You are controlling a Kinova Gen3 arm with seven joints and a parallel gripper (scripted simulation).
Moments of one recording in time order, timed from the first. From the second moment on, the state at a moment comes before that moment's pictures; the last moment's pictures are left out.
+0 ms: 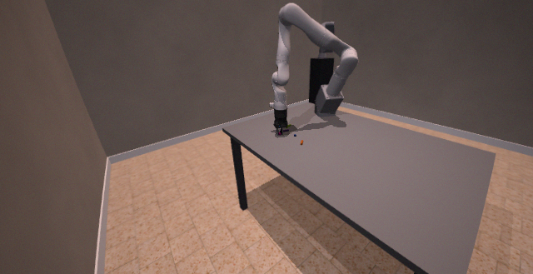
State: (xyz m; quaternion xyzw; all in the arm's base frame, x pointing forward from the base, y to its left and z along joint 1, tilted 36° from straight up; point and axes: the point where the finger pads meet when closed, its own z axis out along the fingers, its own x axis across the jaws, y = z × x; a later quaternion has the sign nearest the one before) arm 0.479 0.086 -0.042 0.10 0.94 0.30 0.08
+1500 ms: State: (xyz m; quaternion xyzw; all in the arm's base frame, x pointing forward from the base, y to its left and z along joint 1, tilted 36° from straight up) arm 0.479 0.086 -0.042 0.10 0.94 0.30 0.08
